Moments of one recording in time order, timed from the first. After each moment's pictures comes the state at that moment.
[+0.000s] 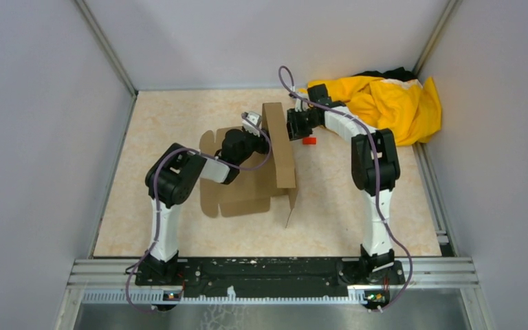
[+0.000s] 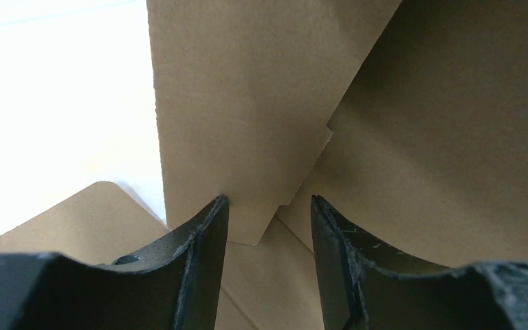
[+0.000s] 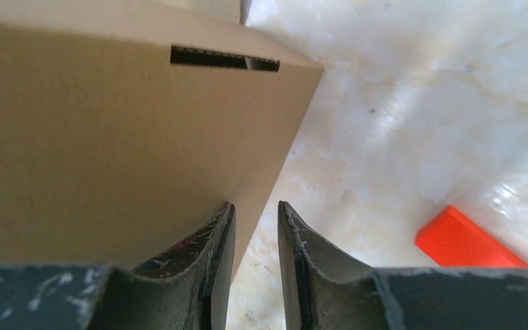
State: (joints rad) left arm -0.57 2.13 1.04 1.01 0.11 -0.16; right arm 0.30 2.14 1.69 -0.50 -0.58 0.10
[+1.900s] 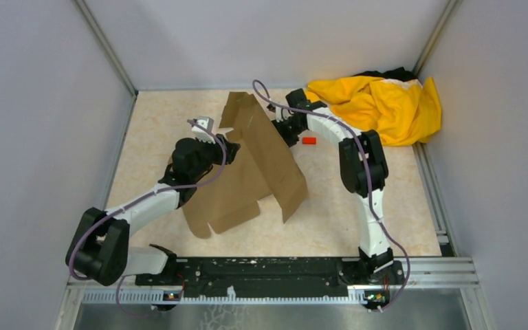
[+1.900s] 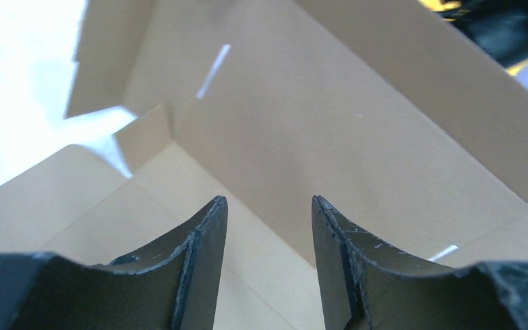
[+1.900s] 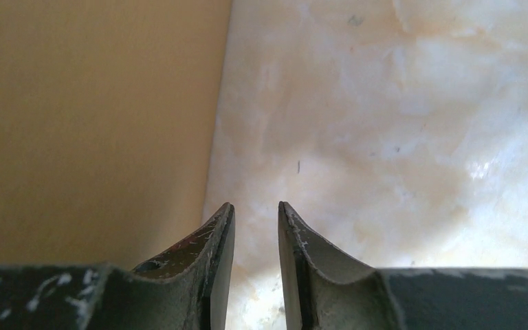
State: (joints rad) left arm -0.45 1.32 0.62 0.55 0.10 -0.33; right arm 0.43 2.22 1.83 -0.71 -0.55 -0.03
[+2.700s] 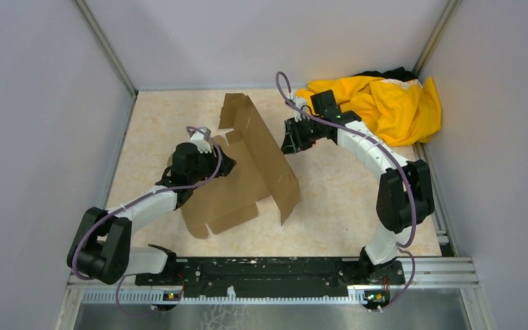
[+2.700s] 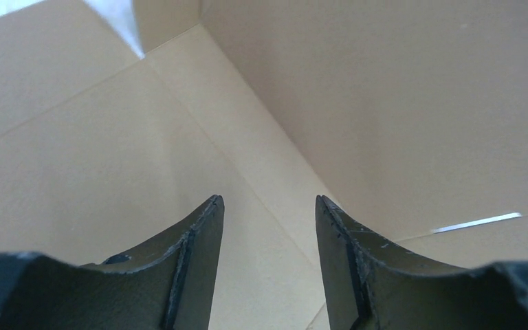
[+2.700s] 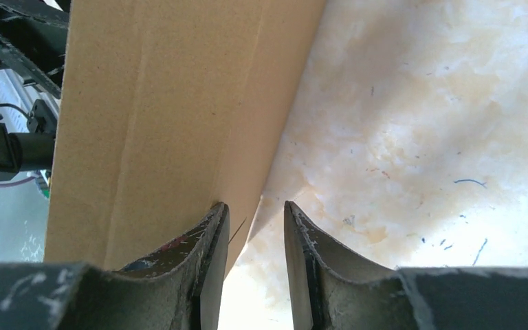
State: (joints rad) left arm -0.38 1.32 0.56 0.34 0.14 -0.43; right arm 0.39 1.70 1.40 -0.58 -0.63 0.02
